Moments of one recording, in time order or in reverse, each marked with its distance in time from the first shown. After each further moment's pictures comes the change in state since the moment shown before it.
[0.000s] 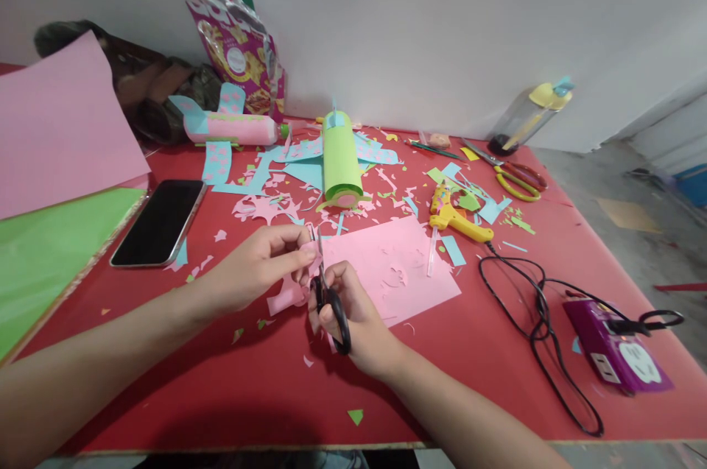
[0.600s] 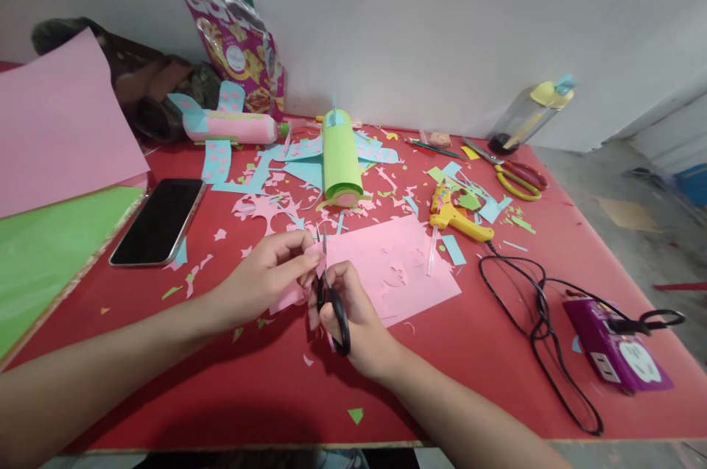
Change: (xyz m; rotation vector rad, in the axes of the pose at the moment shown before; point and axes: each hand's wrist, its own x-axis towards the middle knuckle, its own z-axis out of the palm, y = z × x) left_hand -0.003 -0.010 0.015 -0.118 0.038 0.054; right_hand -0.002 0.006 0.000 0.035 -0.007 -0.037
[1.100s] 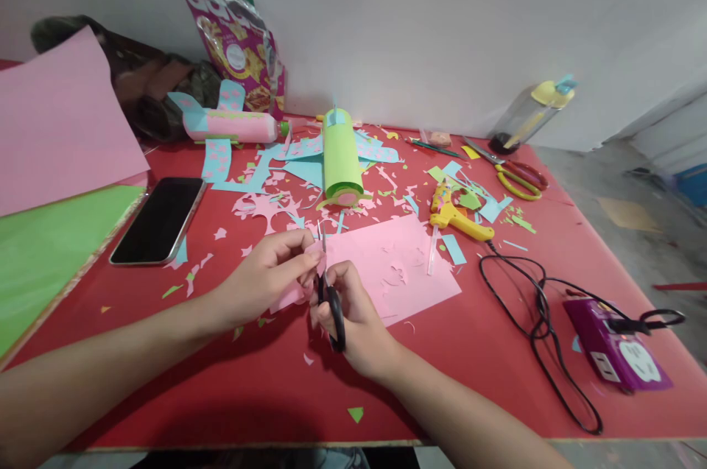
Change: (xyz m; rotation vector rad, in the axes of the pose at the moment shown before) left_hand -0.001 0.000 0.001 -0.010 0.009 0.006; right_hand 0.000 -0.001 0.001 -0.057 0.044 0.048
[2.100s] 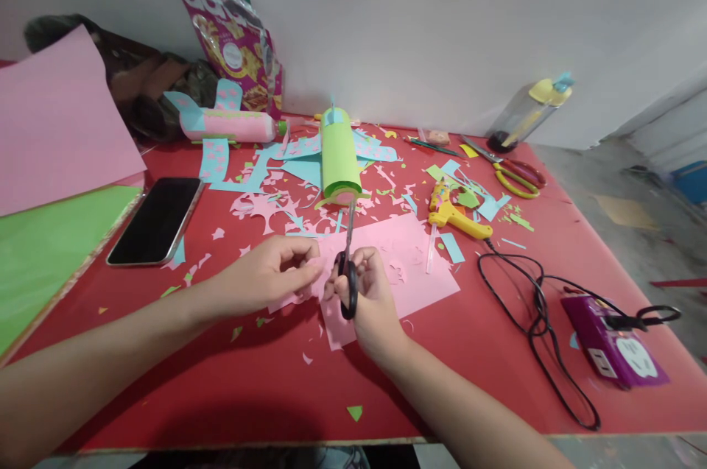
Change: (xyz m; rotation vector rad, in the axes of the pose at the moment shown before) left_hand 0.002 0.009 -0.009 0.327 -0.167 -0.088; right_hand 0.010 0.002 -0.007 0.133 0.346 -0.108
